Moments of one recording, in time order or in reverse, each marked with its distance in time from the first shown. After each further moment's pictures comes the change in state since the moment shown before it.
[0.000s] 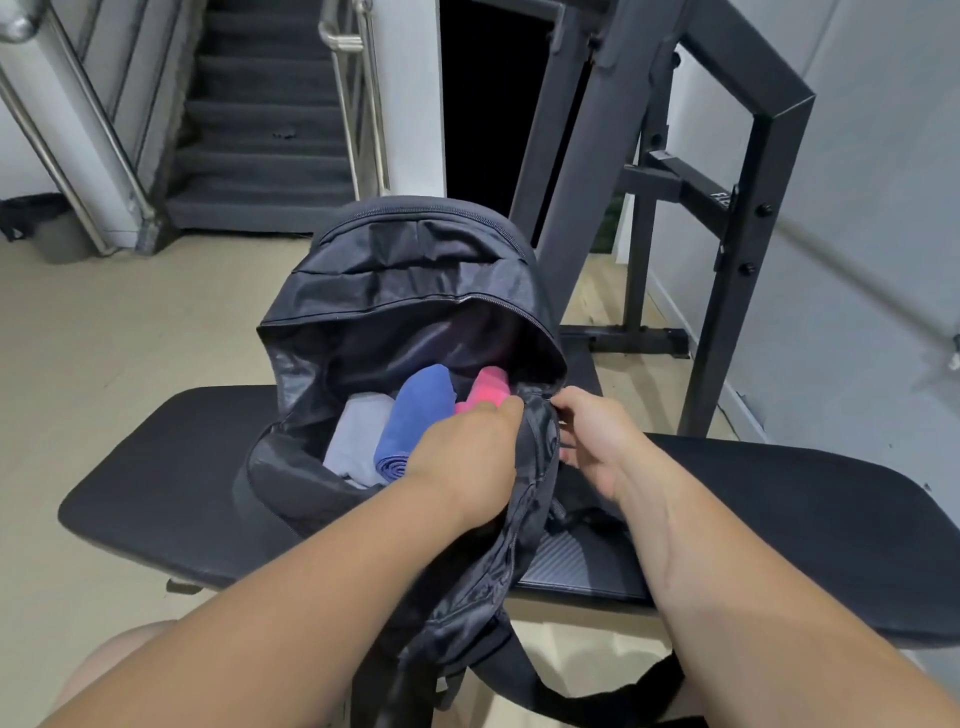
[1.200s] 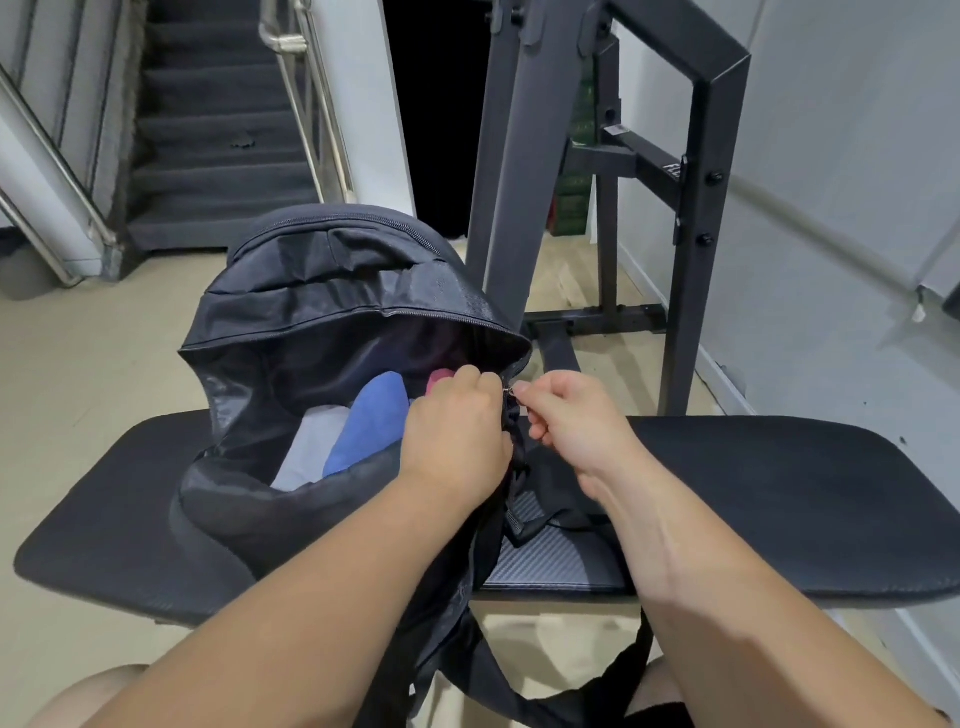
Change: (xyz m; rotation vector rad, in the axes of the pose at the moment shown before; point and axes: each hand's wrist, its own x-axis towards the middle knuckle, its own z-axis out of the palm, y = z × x) left_hand 0.028 0.042 0.003 0.089 0.265 -0.025; right_hand -0.024 -0.009 -0.027 -0.217 0.037 -0.358
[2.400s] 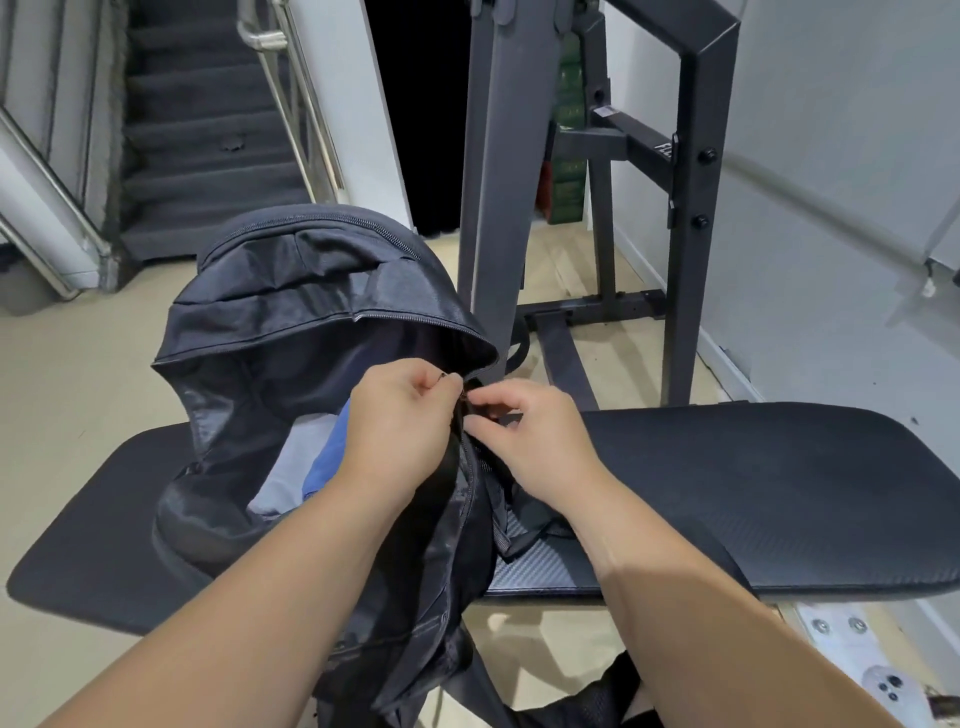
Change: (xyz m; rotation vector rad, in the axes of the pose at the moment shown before) left_hand 0.009 -0.022 -0.015 -0.851 0.145 -0.444; right_hand 0.002 0.021 0.016 -0.281 -0.017 -0.362
